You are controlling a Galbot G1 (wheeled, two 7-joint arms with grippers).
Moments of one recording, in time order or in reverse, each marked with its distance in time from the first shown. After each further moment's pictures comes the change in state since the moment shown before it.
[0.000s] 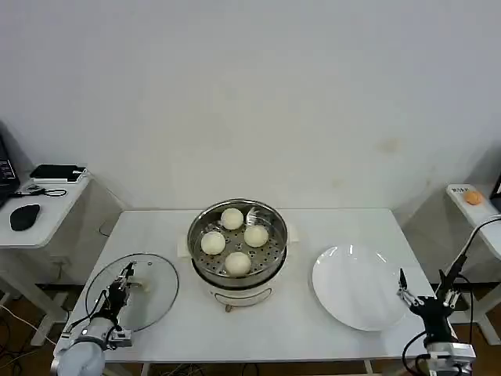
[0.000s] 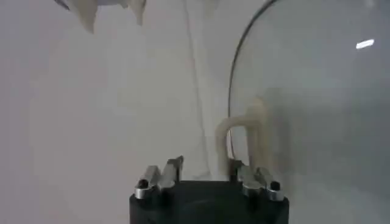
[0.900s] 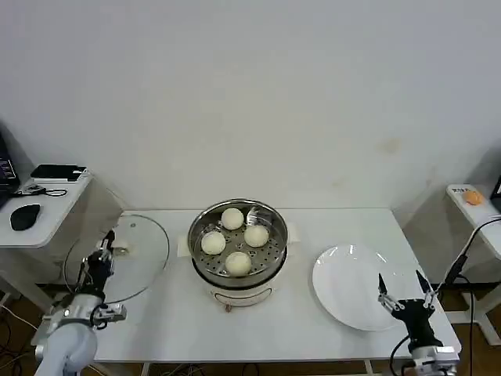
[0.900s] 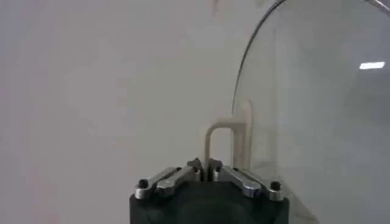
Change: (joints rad) left arm 0.039 0.043 -0.066 -0.325 -0.126 0.164 0.059; right arm -0.052 -0.011 -0.071 0.043 -0.042 -0.002 -0.043
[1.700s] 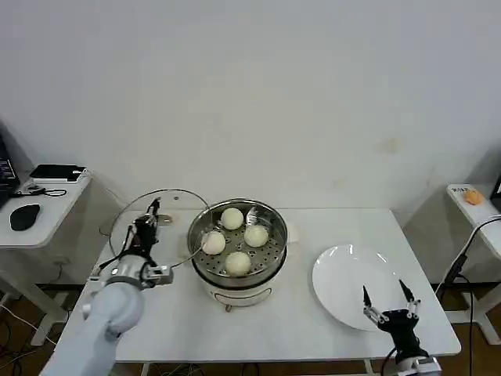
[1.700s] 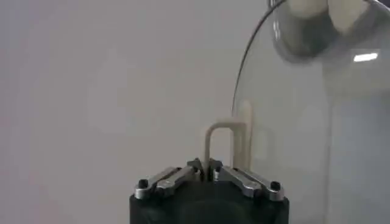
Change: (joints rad) left arm -0.268 0.017 0.318 -0.128 -0.009 0.260 0.263; right arm -0.037 0.042 -0.040 -0.010 -0.113 0.041 -0.019
